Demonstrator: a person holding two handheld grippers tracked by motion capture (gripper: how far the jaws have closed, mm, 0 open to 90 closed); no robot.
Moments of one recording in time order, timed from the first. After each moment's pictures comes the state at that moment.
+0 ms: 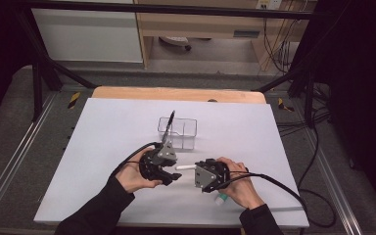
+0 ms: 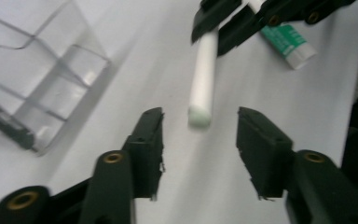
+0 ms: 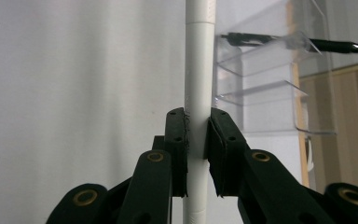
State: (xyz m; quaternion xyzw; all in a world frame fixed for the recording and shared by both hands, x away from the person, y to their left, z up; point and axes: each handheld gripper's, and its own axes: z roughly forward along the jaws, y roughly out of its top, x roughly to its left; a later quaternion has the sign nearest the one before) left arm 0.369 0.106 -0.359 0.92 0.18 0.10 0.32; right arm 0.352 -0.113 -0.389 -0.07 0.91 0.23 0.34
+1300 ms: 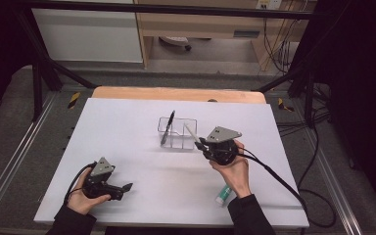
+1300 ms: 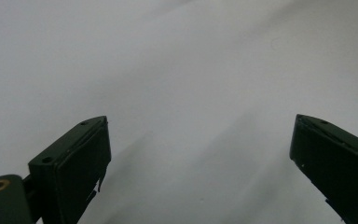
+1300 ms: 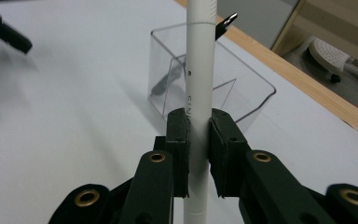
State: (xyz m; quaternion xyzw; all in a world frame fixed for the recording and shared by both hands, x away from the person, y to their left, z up) left arm 0.345 0.259 -0.448 0.83 0.38 0.15 0.38; right arm 0.397 -0.128 -0.355 0.27 0.82 0.44 0.23
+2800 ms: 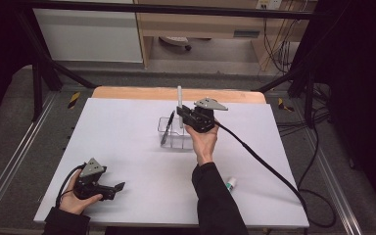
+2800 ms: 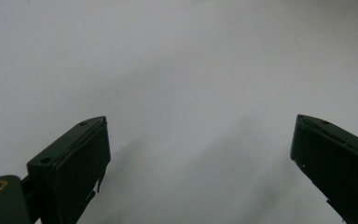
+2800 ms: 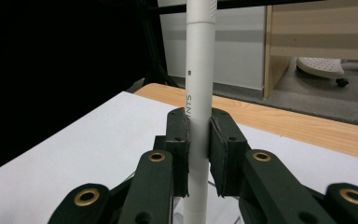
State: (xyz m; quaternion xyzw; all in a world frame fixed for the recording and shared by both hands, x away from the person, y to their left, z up) left arm 0.343 0.280 -0.451 0.82 0.40 0.16 0.39; right arm 0.485 -0.073 -0.357 0.40 0.68 0.58 0.20
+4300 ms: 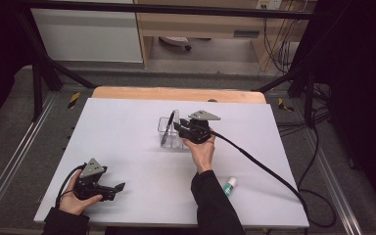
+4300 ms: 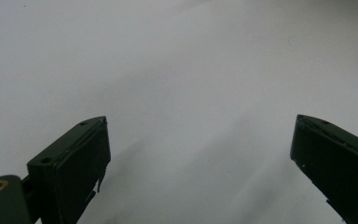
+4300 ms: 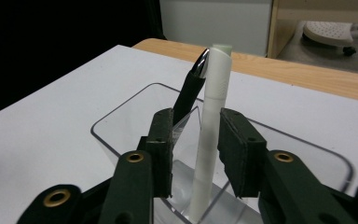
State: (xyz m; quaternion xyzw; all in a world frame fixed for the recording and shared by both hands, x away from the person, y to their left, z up) left arm 0.342 0.279 -0.450 0.82 0.39 0.16 0.39; right arm 0.475 -0.070 -0.394 0.41 0.73 0.52 0.19
